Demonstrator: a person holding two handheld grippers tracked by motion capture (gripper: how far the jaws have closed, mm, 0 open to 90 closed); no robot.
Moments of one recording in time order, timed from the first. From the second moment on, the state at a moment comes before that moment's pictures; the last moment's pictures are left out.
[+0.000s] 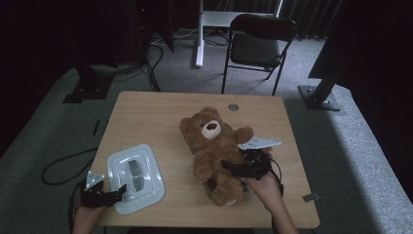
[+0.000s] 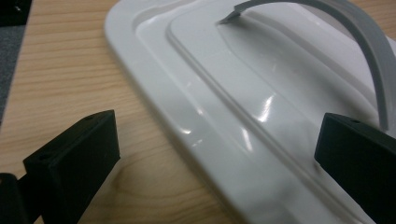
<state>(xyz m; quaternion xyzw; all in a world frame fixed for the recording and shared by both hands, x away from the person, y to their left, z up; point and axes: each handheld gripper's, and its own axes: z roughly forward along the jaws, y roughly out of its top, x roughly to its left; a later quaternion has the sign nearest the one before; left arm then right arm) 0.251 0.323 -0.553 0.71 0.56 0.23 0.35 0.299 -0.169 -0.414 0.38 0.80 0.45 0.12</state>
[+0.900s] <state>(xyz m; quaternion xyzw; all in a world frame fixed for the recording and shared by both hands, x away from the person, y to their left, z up) 0.262 0.317 -0.552 0.72 0.58 0.21 0.31 0.312 -0.158 -0.361 0.38 0.76 0.51 0.13</state>
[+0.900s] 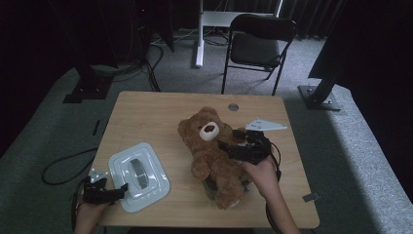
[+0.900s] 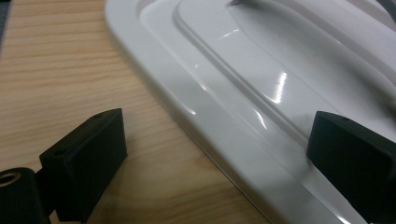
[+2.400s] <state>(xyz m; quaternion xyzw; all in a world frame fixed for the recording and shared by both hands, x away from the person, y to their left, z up) 0.285 0.287 -0.548 0.75 0.53 0.20 0.34 0.378 -0.104 -0.395 0.38 0.83 0.38 0.13</state>
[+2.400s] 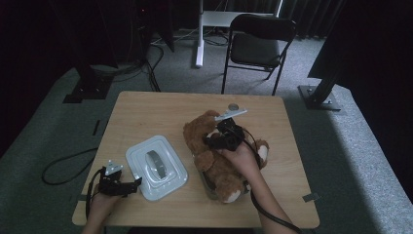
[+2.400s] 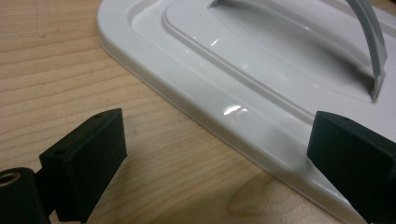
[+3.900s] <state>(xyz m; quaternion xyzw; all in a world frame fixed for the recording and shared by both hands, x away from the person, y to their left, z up) 0.279 0.291 -0.550 0.75 0.53 0.19 0.35 0.334 -0.133 -0.374 0.38 0.82 0.41 0.12</state>
